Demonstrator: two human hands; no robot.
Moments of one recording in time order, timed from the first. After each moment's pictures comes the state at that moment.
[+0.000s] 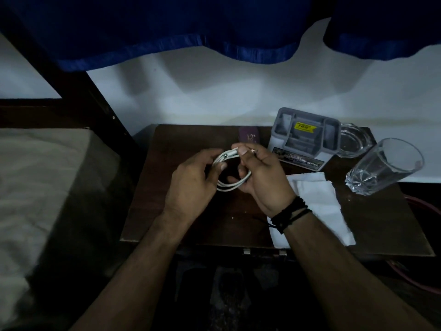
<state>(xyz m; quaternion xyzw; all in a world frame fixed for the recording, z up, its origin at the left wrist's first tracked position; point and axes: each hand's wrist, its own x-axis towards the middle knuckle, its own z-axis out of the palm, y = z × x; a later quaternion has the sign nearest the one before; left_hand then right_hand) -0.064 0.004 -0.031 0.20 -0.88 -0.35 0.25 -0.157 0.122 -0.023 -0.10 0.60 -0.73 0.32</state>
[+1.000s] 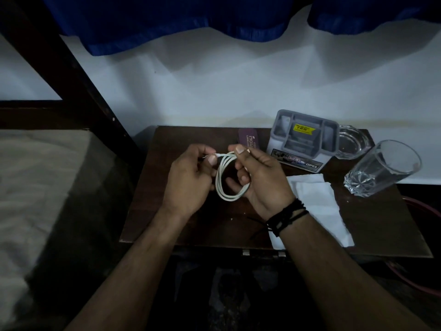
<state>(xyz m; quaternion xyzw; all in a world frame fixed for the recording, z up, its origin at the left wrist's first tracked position) -0.065 0.005 -0.016 0.27 -0.80 -0.48 0.23 -0.153 0.123 -0.020 -0.07 0.53 -0.76 0.36</state>
